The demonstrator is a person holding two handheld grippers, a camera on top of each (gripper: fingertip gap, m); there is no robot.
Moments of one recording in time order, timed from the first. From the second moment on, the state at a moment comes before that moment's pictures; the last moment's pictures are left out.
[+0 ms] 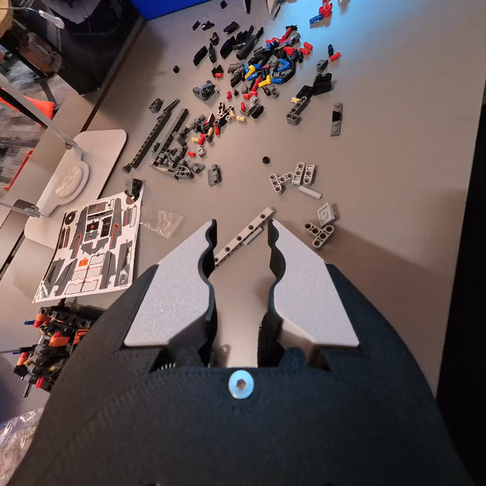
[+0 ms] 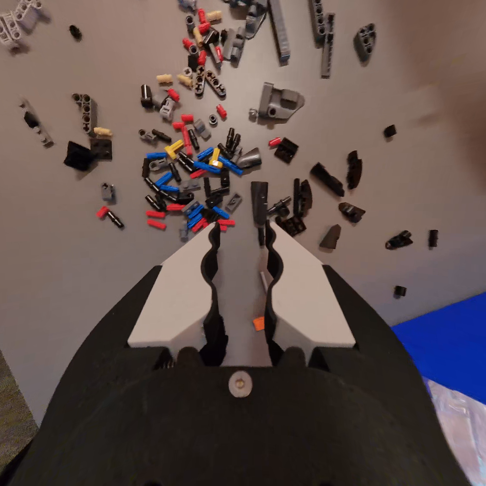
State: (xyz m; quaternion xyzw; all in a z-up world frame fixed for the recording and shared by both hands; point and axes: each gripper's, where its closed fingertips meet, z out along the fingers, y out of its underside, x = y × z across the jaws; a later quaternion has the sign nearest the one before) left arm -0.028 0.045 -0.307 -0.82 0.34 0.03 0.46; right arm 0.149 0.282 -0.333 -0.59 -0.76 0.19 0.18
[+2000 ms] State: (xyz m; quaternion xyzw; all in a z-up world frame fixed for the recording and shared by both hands) left arm -0.037 0.056 -0.305 -0.82 0.33 0.06 0.46; right arm 0.217 0.300 -0.316 -0.66 -0.65 0.20 0.31
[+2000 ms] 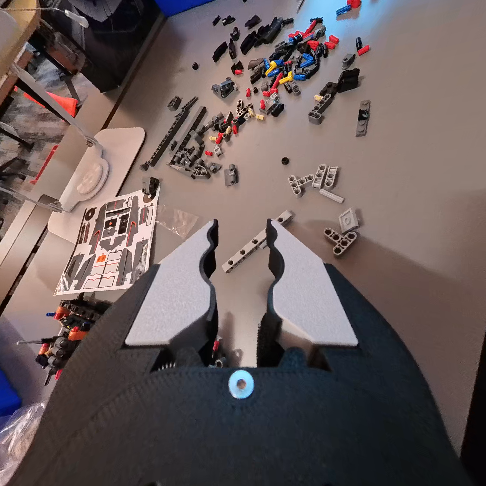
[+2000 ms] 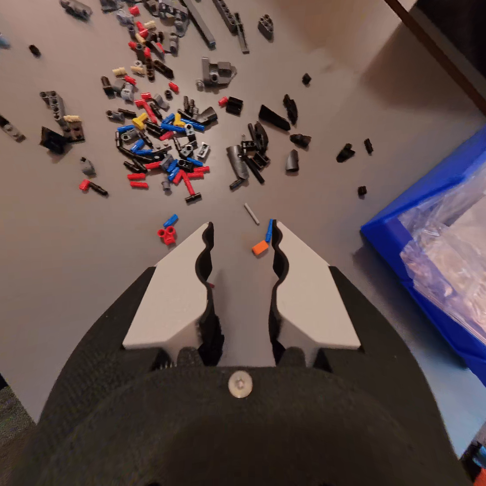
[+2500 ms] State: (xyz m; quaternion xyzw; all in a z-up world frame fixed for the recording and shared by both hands) left arm -0.039 0.056 -0.310 -0.83 0.32 0.05 0.46; right arm 0.153 0.242 -0.345 -0.60 -0.72 0.22 0.25
